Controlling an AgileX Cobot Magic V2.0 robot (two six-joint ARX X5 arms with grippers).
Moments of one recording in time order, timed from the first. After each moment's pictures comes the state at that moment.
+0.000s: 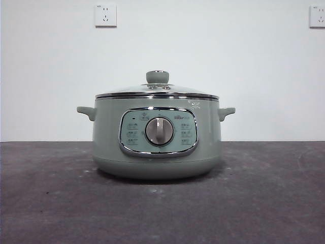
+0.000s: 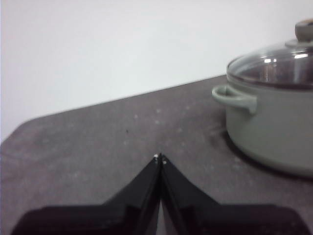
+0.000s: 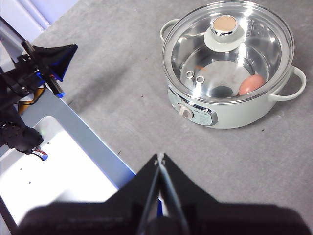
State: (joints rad) left arm -0.07 0.01 0.02 -0.04 0.05 0.16; right arm 0.58 1.11 1.72 -1.35 -0.28 -0.02
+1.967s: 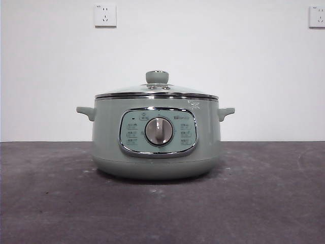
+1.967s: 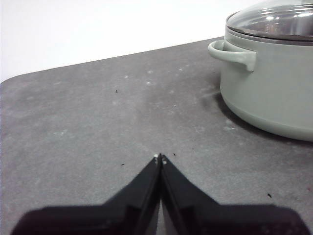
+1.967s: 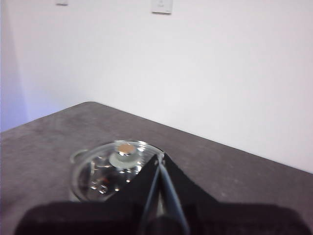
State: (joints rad) left arm -0.07 0.01 0.02 -0.18 0.05 0.13; right arm 0.10 0.48 1.01 -0.57 -0.41 -0.14
